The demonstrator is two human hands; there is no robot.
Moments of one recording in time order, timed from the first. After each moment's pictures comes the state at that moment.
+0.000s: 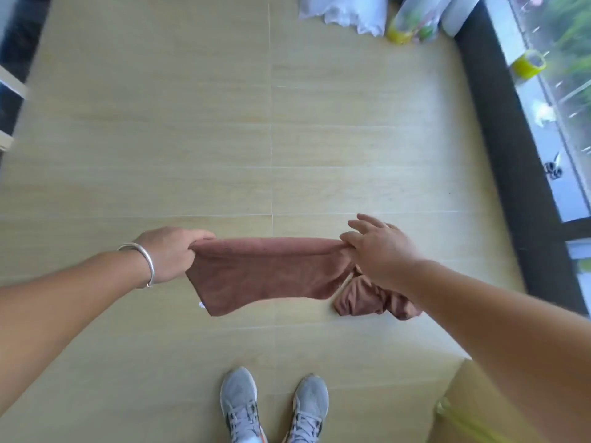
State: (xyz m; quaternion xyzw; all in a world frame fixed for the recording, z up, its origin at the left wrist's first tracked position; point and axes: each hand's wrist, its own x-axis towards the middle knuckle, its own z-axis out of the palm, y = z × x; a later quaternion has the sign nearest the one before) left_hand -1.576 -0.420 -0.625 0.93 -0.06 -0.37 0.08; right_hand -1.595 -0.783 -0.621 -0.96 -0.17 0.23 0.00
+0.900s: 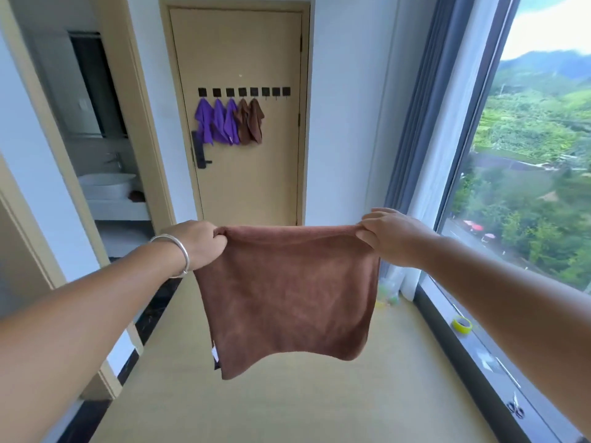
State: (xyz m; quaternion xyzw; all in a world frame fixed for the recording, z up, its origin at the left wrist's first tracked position) left_hand -1.545 -0.356 0.082 0.99 -0.03 0.08 0.06; right_hand -1.554 -0.715 0.102 -0.98 -0.18 -0.10 -0.03
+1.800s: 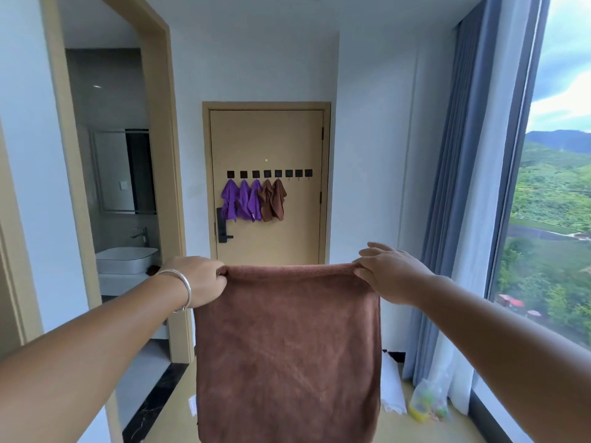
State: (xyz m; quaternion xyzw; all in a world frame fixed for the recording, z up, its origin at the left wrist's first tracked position) left_hand -1.408 -0.296 0.162 0.98 -0.03 0.15 -0.08; right_hand -1.378 -0.662 0.164 -0.95 -0.23 -0.20 -0.06
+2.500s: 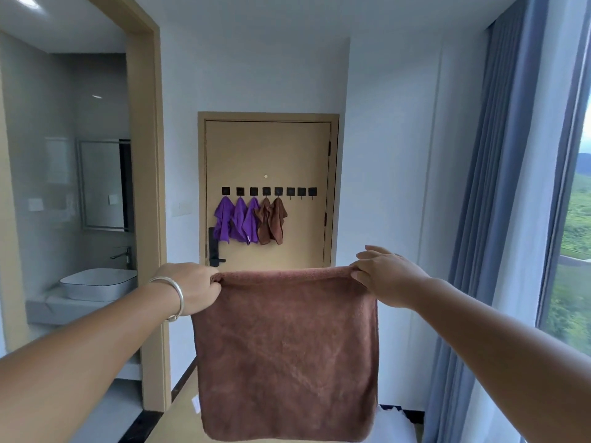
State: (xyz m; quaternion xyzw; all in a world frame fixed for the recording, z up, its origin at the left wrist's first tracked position) left_hand -1.136 -0.305 0.182 0.98 0.00 0.20 -0.08; right_hand -1.092 -0.679 0.203 -0.94 -0.24 -0.21 -0.09
